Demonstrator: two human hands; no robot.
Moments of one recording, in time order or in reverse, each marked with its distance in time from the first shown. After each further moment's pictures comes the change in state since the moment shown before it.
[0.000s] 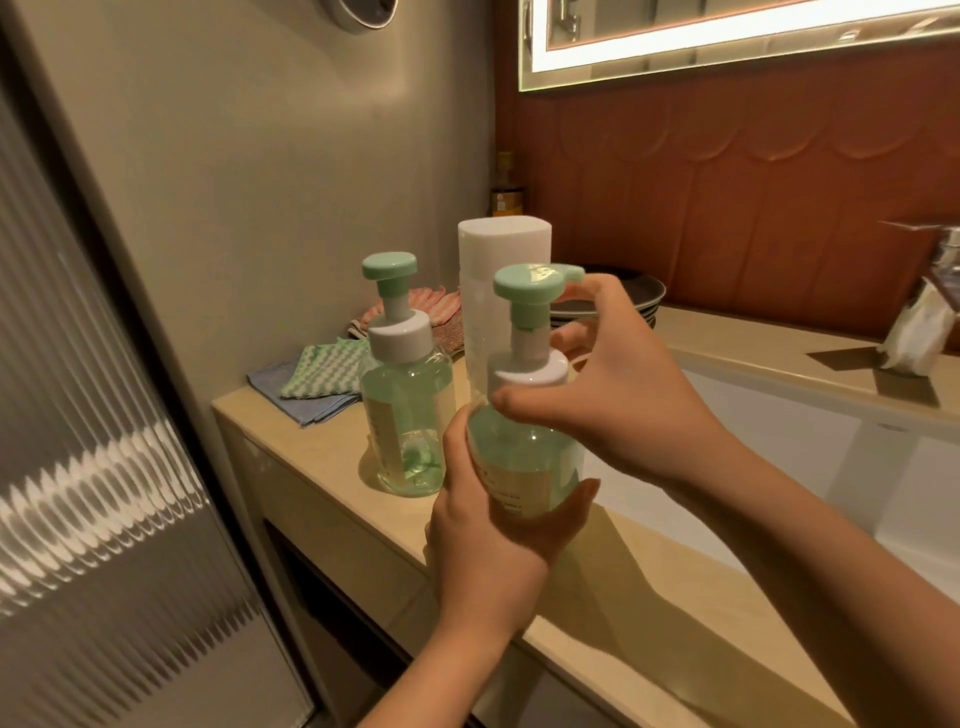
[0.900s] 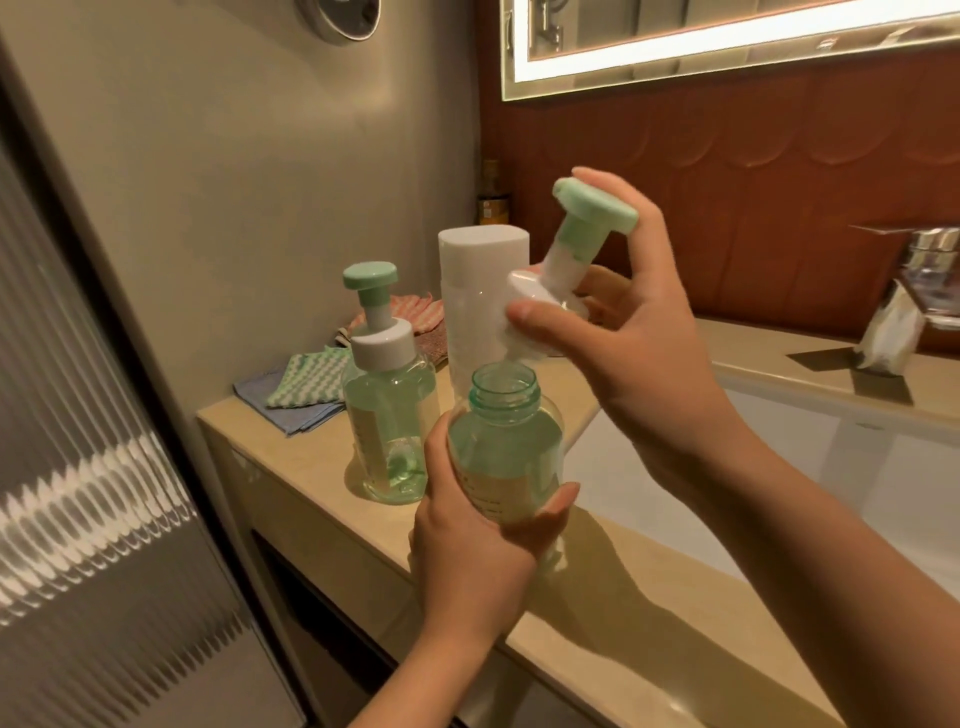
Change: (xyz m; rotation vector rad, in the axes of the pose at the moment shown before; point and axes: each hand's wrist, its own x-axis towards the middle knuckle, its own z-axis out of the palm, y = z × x) left_hand -0.001 0.001 0.001 -0.015 0.039 -0.020; right_hand 0.003 -0.007 -0.013 0.344 0.166 -0.246
